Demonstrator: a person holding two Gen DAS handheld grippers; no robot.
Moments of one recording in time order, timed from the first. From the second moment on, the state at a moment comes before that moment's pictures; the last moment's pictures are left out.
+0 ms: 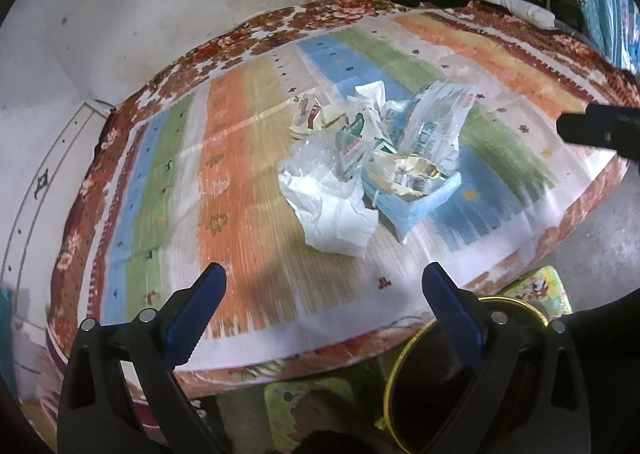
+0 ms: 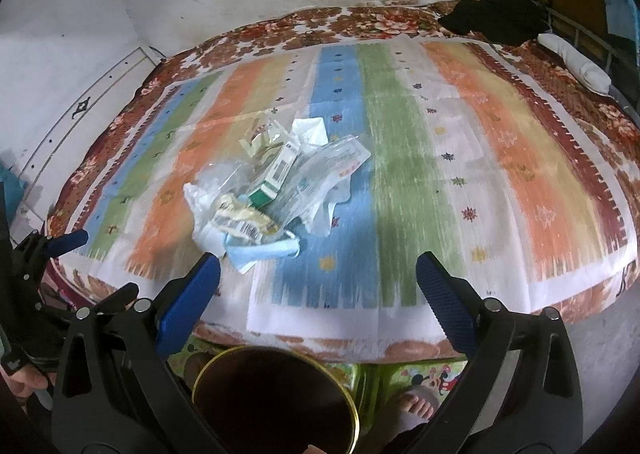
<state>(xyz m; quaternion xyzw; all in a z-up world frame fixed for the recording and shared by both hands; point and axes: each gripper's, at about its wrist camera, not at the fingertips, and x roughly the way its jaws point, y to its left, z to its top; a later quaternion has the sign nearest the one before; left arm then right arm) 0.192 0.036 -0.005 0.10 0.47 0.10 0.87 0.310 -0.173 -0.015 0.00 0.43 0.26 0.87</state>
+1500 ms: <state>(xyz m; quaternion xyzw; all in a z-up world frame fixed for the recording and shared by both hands) 0.298 0.032 -0.074 0.21 0.44 0.09 0.87 0.459 -0.133 -0.091 0.11 0.54 0.25 0.80</state>
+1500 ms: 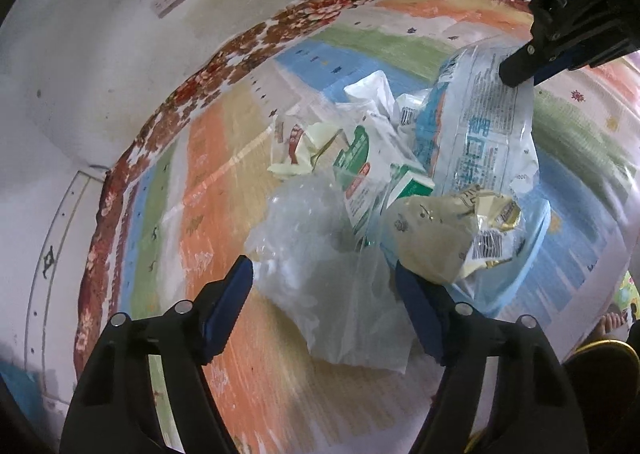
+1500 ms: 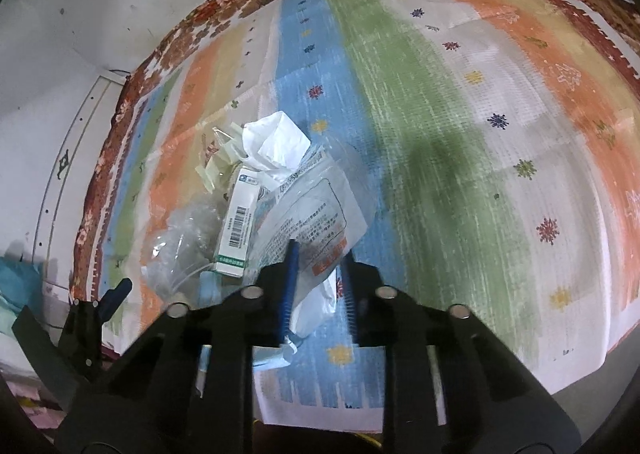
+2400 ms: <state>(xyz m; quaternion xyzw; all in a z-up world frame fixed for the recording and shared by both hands) 0.294 0.079 -0.018 0.05 0.40 0.12 0.91 0.436 -0.130 -0.016 0.09 0.44 0.31 0.84</state>
